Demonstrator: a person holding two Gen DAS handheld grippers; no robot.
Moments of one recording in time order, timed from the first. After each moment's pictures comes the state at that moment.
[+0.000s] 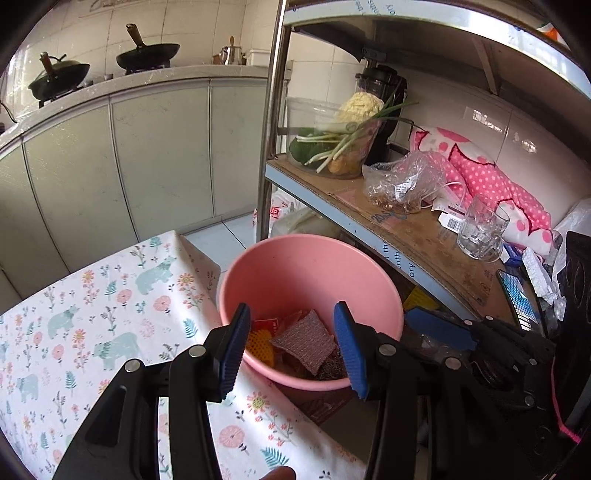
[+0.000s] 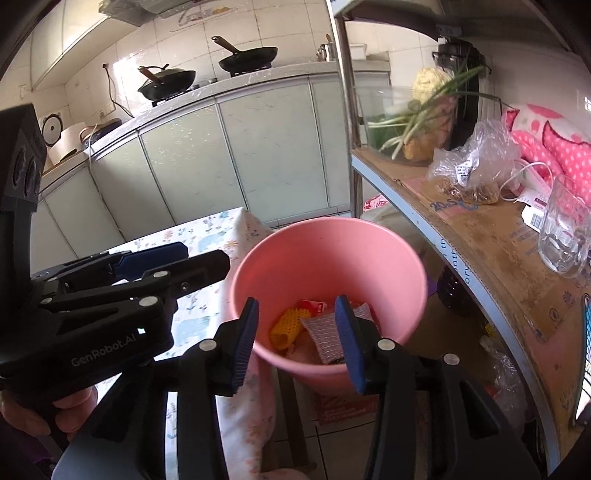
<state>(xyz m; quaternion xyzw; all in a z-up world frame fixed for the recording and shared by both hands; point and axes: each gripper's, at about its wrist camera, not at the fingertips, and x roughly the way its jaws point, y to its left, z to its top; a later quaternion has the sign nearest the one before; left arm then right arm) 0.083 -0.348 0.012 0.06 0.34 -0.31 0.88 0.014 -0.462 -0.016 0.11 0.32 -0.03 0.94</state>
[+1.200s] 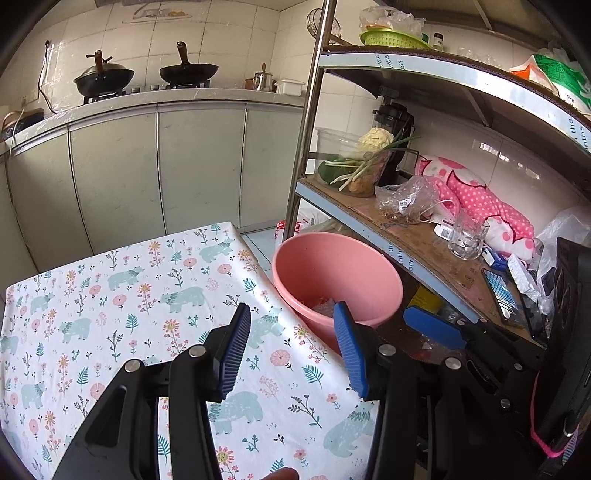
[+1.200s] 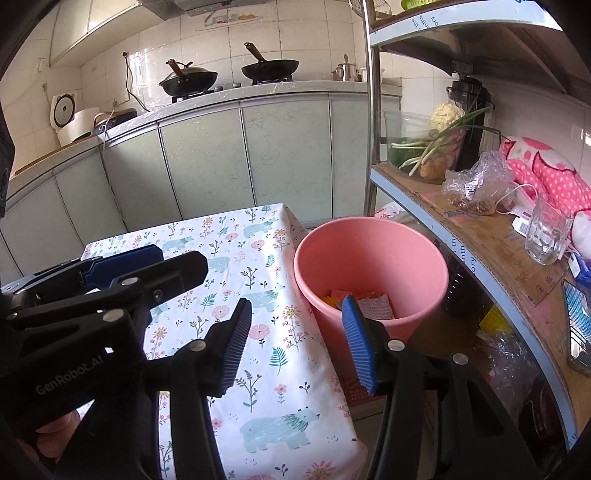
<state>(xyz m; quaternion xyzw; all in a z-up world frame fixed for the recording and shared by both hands) 0.007 -0.244 0.031 0.03 0.31 -0.28 0.91 -0.035 -0.365 0.000 0.06 0.30 -0.06 0.95</state>
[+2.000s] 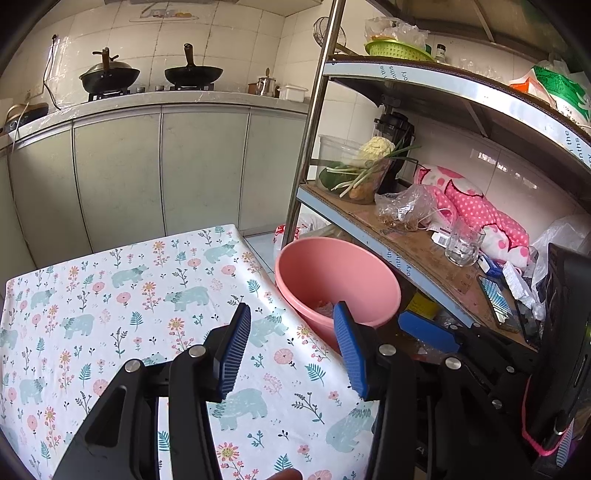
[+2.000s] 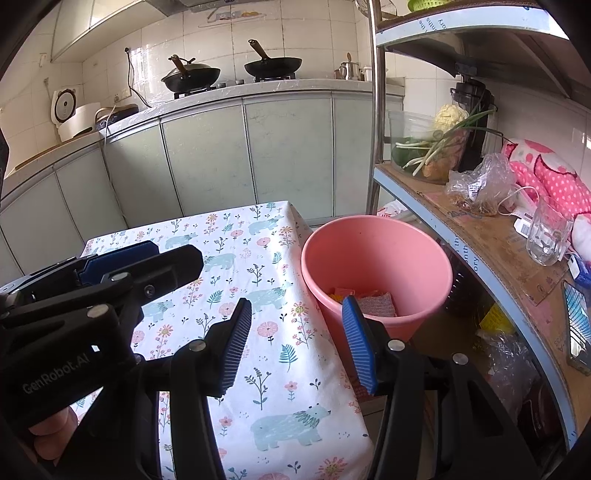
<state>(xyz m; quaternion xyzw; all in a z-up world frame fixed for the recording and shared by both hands) 0.003 -0.234 0.035 0.01 0.30 -0.28 0.91 -0.035 -0.353 0.002 0.06 0.30 -0.06 0.95</state>
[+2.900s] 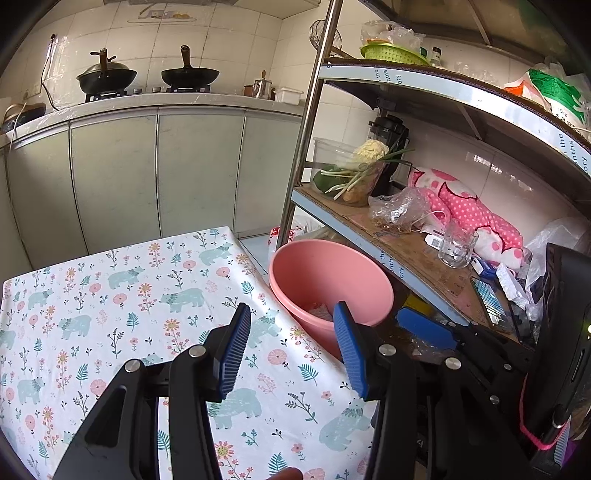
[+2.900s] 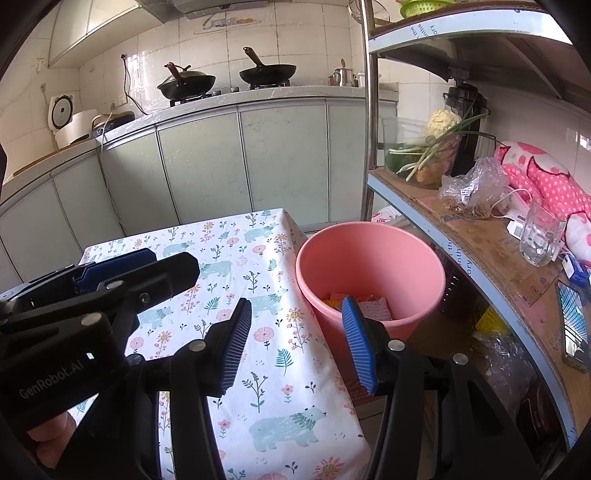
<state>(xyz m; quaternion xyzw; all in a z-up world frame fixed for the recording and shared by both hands) -0.002 -0.236 0.040 0.01 0.30 -0.29 0.91 -0.041 -0.355 0.007 0.06 0.29 -0.07 0.95</state>
